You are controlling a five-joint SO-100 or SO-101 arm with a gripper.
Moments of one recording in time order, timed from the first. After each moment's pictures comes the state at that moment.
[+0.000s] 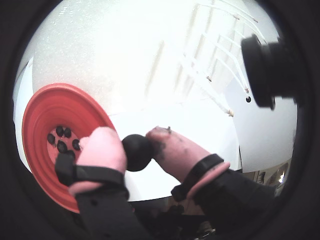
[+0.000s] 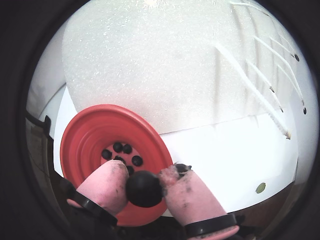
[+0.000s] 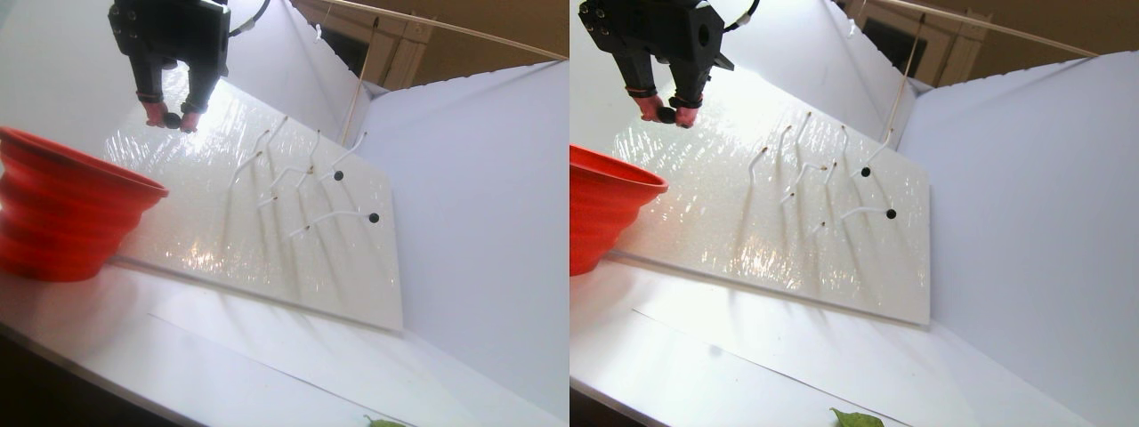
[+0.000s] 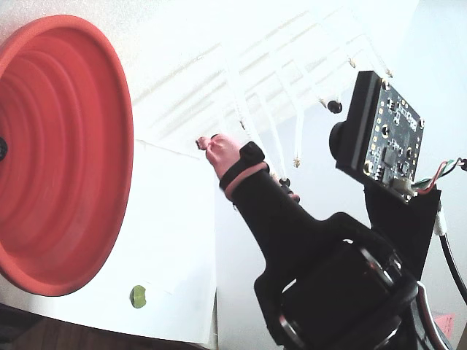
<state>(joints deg) -15.6 117.2 136.8 4.6 -77.1</state>
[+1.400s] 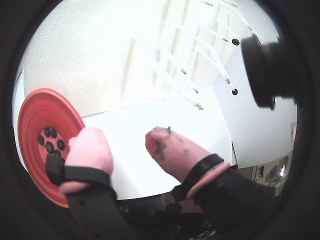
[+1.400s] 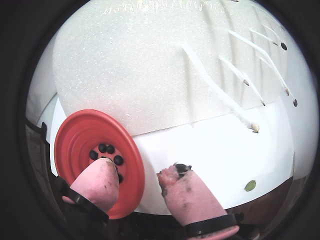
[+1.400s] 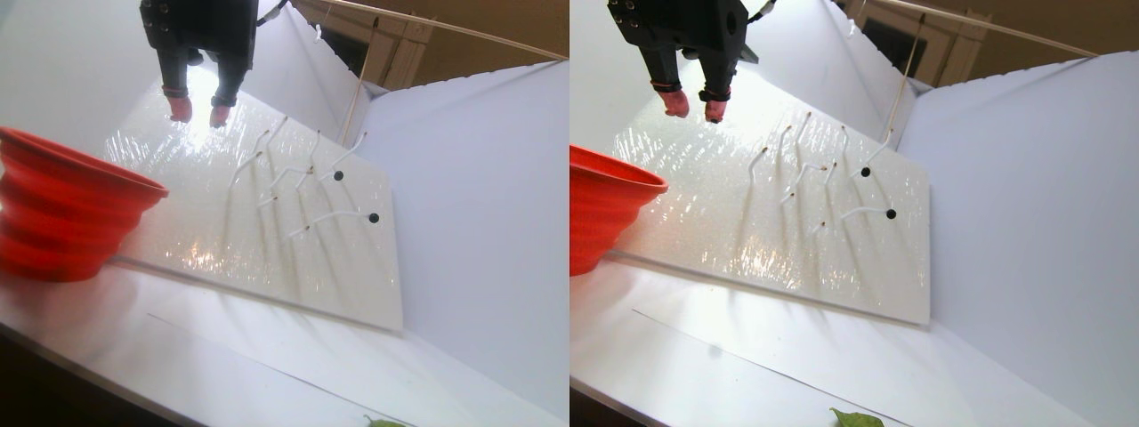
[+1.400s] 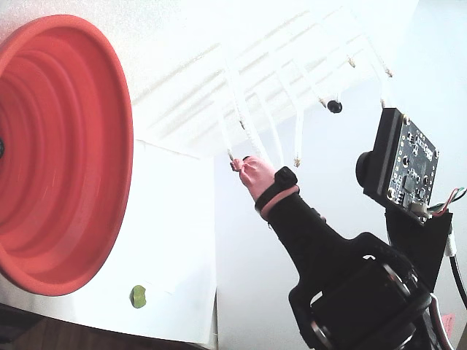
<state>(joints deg) -9.1 121.7 138.5 7.3 -80.4</state>
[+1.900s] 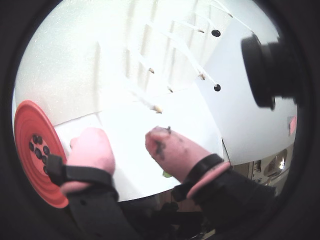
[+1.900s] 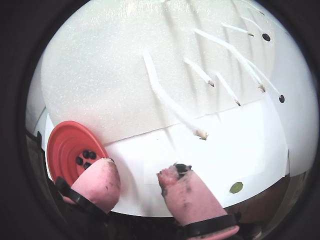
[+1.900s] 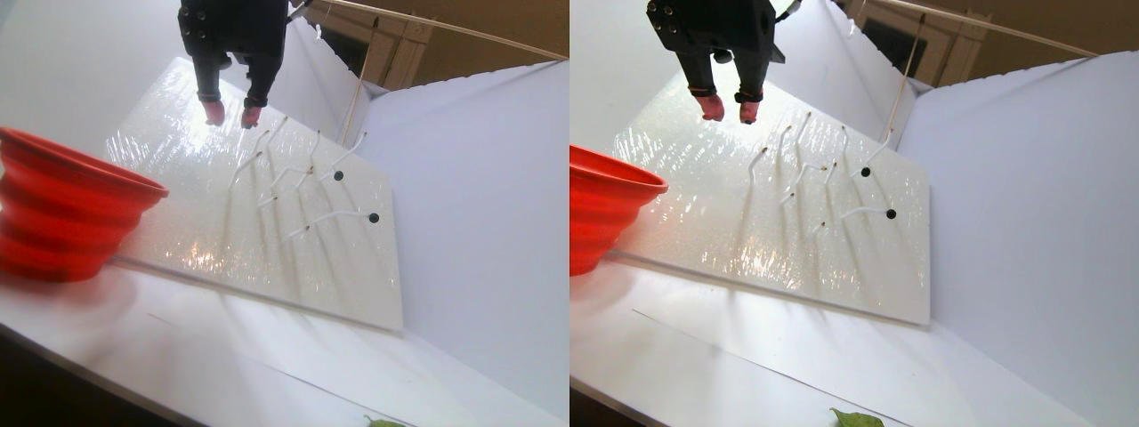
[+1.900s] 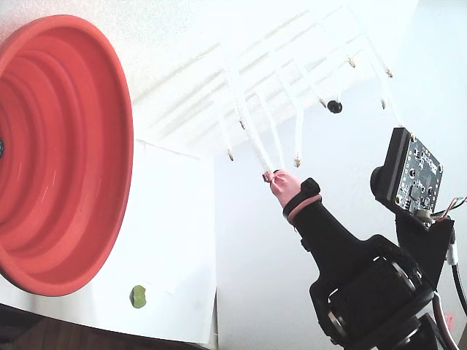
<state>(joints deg) -3.0 121.7 138.5 7.3 -83.8</state>
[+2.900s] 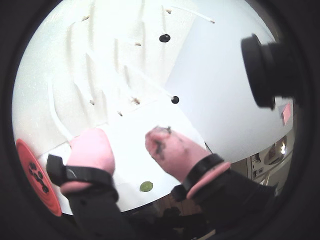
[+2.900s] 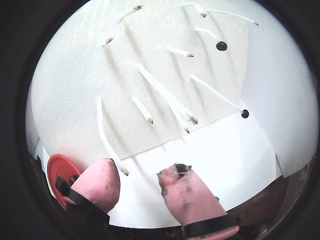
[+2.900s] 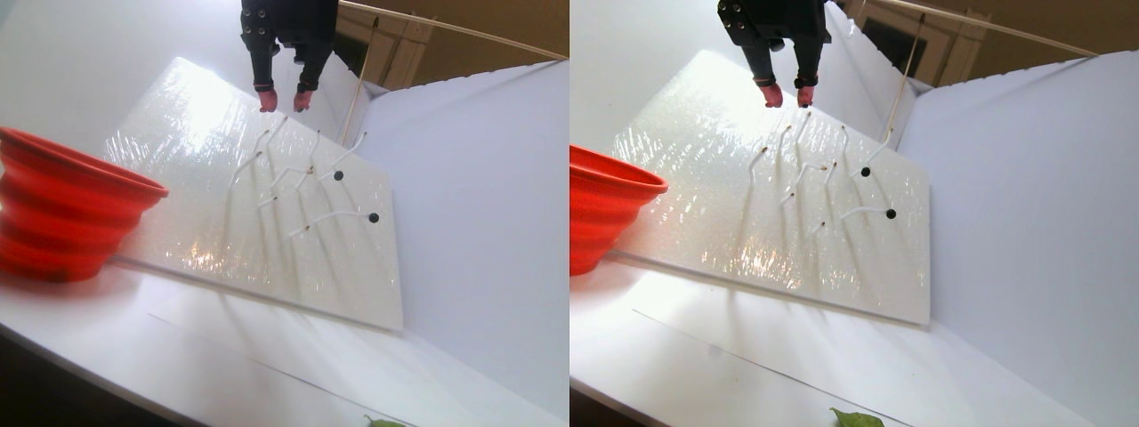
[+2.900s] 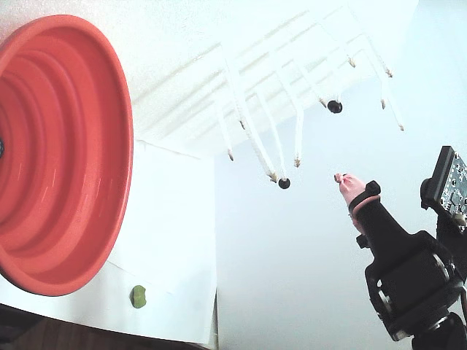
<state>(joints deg) 7.2 121.7 133.9 5.1 -87.5</state>
